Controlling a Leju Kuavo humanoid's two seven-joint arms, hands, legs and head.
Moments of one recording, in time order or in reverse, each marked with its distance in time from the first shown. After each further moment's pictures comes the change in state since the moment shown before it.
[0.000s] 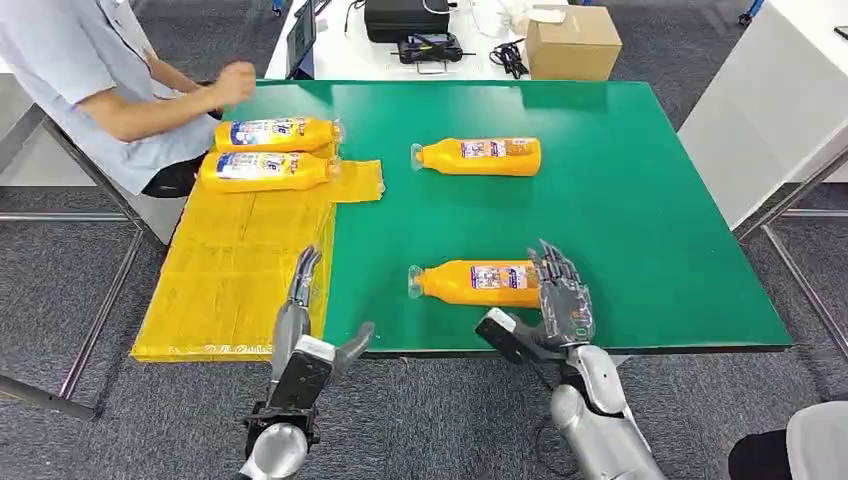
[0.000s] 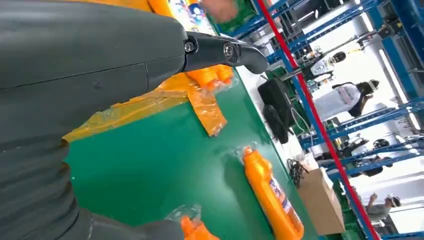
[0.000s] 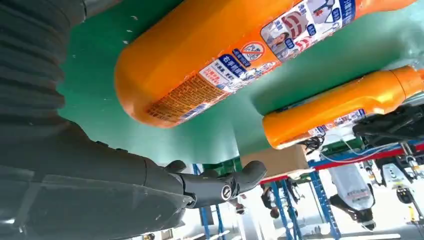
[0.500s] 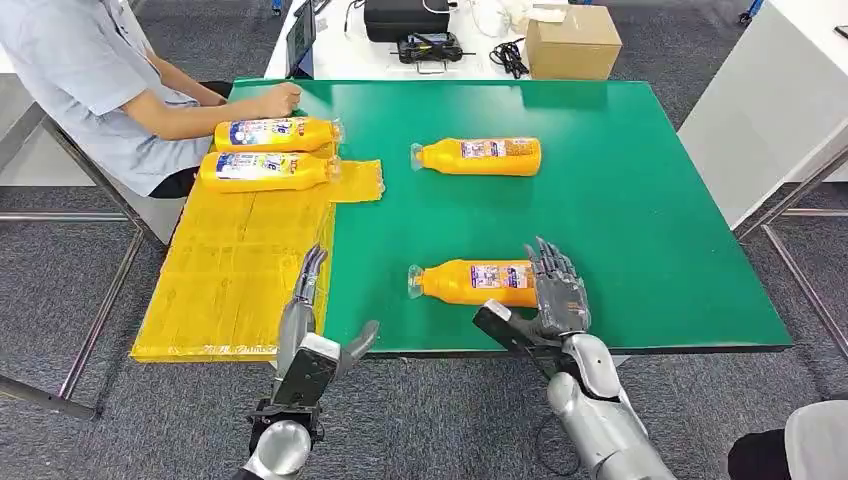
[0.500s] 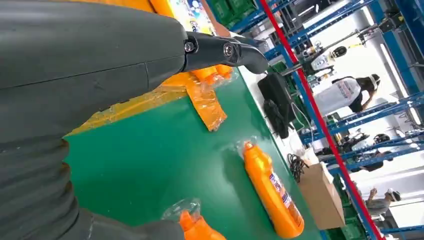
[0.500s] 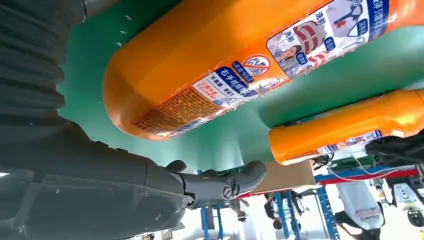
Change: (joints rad) left arm -0.014 0.000 -0.010 0.025 0.011 -0.001 -0.002; right arm -0.085 0.001 0.019 0.135 0.031 0.007 0.032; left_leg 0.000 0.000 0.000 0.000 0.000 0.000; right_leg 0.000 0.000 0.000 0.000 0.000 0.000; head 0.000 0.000
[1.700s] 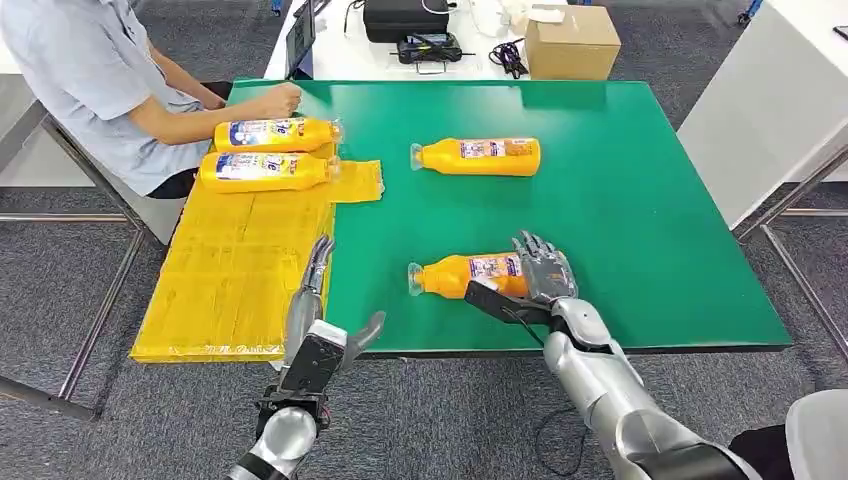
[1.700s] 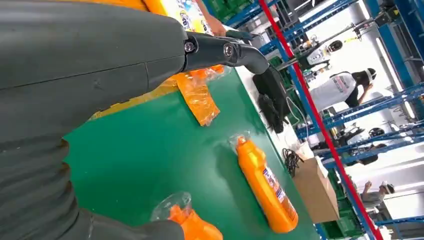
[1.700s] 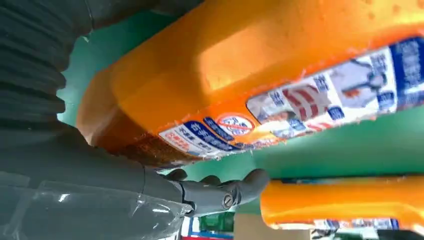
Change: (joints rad) left arm -0.064 -0.003 -0.022 0.058 0.029 0.000 0.000; right arm -0.258 0.011 0.055 0.329 0.023 0.251 0.050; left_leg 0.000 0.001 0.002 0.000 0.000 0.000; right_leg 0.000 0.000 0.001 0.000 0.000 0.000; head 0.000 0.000
